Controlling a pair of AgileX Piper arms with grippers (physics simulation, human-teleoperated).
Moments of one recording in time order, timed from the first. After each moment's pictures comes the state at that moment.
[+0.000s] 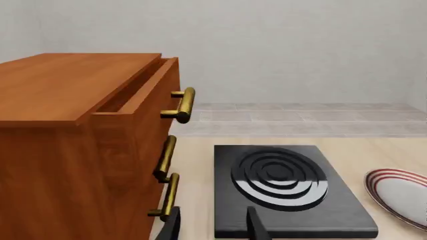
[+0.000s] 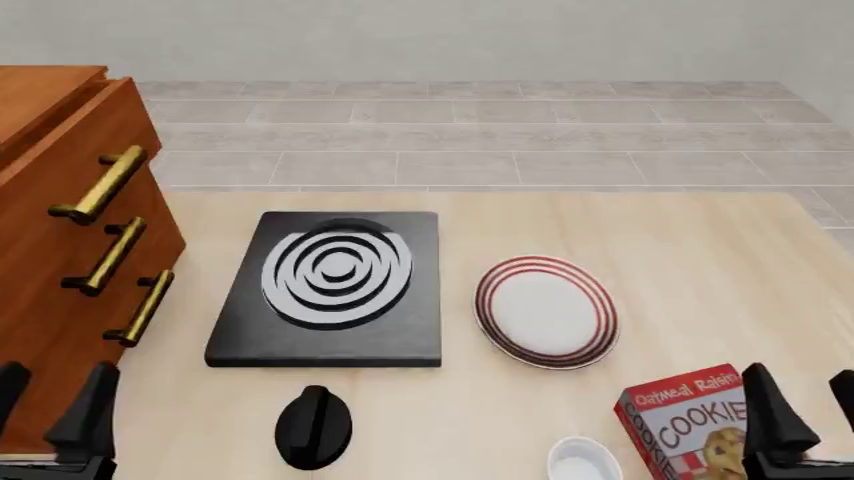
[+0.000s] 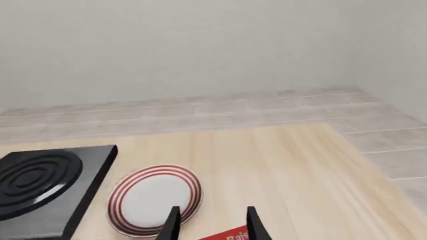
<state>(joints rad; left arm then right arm) 0.00 0.00 0.00 0.00 0.00 -0.05 0.00 0.00 0.03 0.05</state>
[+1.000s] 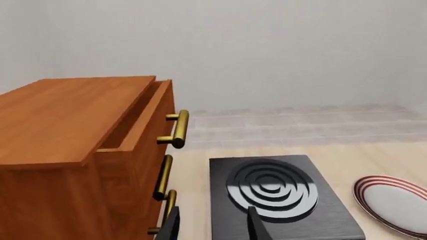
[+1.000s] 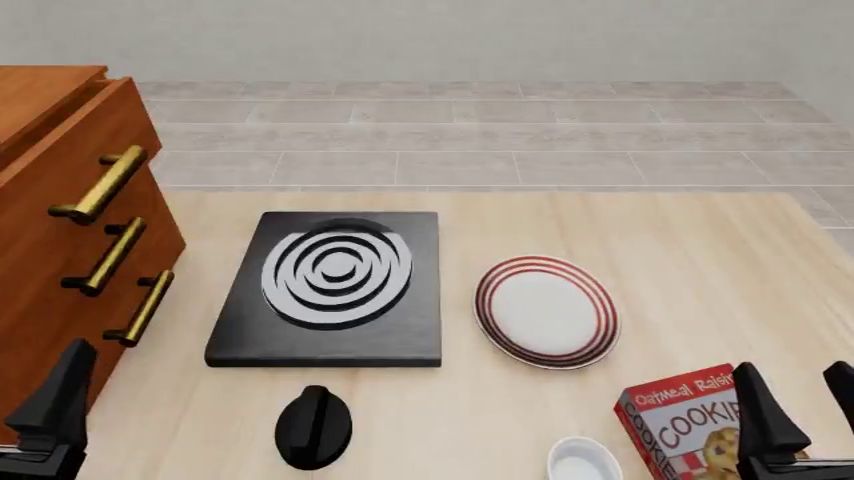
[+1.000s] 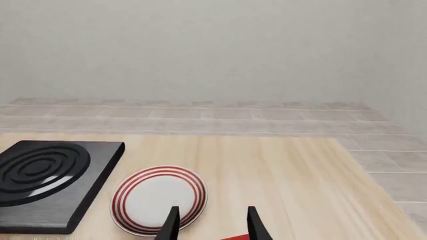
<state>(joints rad) -0.04 0.03 -0.16 0.12 0.02 0.00 0.01 -0.01 0.01 -0.02</state>
